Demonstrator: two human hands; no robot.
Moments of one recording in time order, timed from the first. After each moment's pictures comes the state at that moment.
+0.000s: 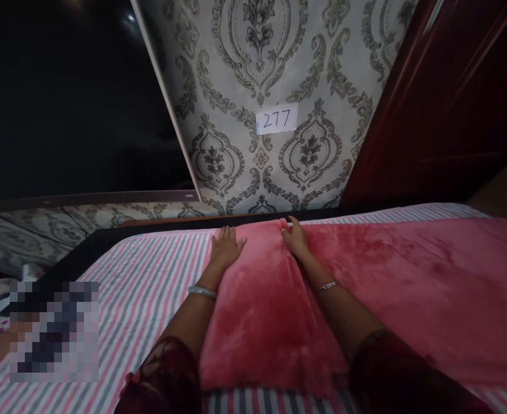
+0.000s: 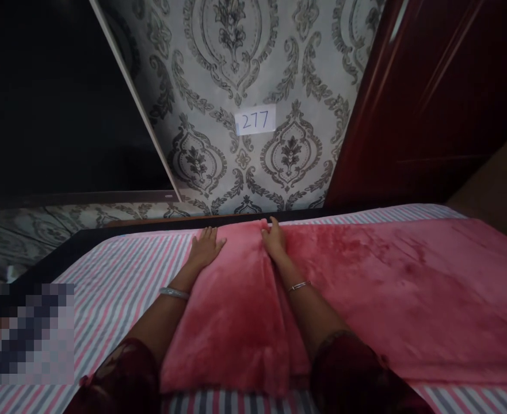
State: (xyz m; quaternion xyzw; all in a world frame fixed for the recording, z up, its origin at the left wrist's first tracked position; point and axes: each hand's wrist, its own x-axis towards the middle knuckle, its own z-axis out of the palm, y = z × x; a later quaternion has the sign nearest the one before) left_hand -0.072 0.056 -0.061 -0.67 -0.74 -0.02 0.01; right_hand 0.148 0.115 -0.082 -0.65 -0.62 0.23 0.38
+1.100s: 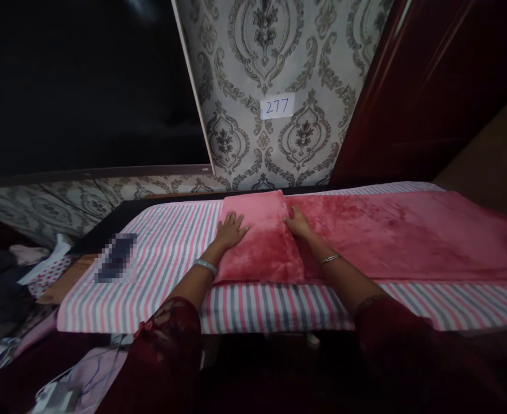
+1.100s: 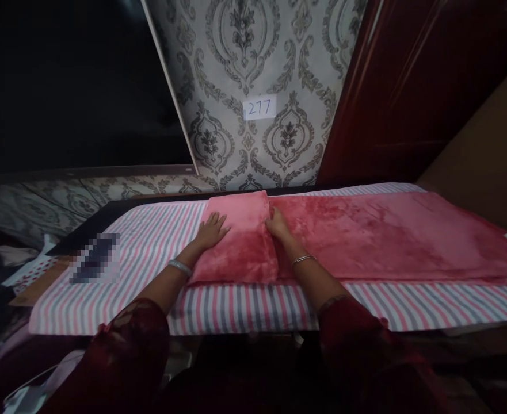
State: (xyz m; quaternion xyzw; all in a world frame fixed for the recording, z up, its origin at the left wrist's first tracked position) left_hand -0.065 -0.053 -0.045 -0.72 -0.70 -0.01 -0.05; right_hand 0.177 0.005 -0.068 -0.62 -0.64 0.27 0.36
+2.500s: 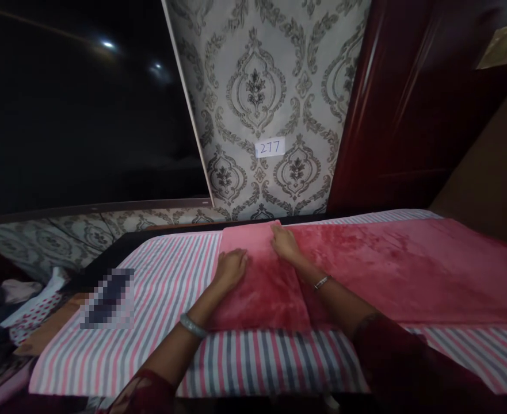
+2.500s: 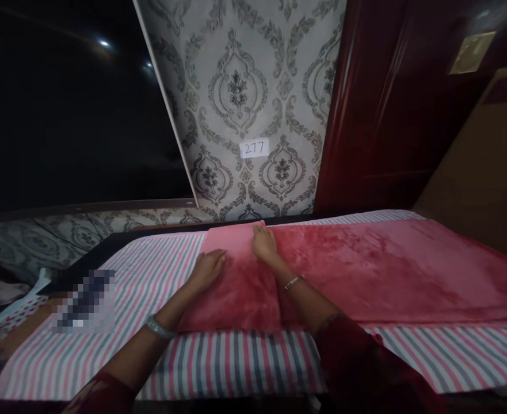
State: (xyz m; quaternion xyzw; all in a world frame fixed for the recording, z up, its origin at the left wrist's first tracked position) left_hand -0.042 -0.087 -0.010 -0.73 -0.68 -0.09 -0.03; right_hand 0.138 0.023 -0.027 -0.57 -0.79 0.08 0.20
